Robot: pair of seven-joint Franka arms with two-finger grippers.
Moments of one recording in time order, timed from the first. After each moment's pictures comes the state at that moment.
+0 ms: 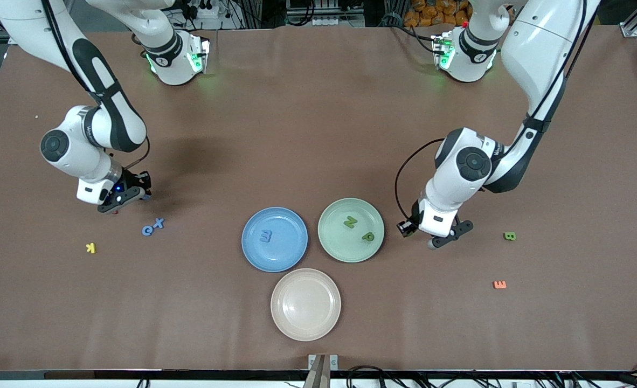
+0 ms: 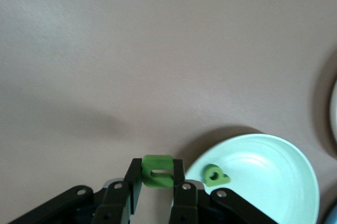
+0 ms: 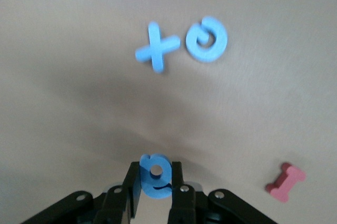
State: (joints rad) left arm -0.09 0.55 -0.35 -1.86 0.15 2.59 -0.99; right arm -0.01 0.30 -0.07 -2.35 0.13 2.62 -0.68
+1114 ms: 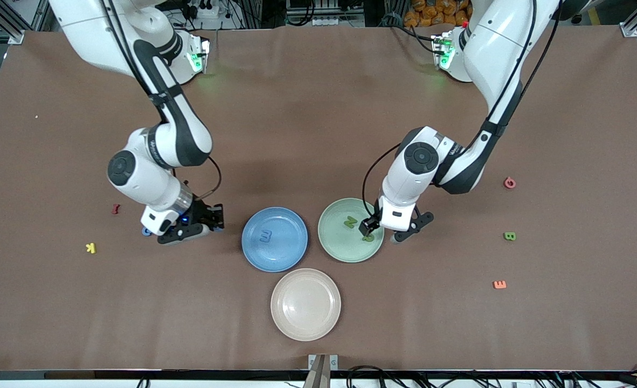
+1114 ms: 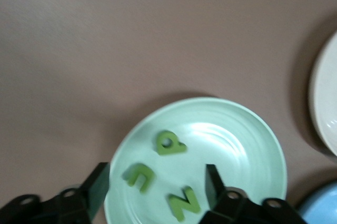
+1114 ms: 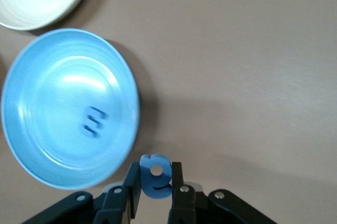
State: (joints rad) left arm -0.32 0.63 -0.24 -1.75 0.18 2.57 -1.23; right arm 0.37 0.46 -0.05 -1.94 0.41 2.53 -0.19
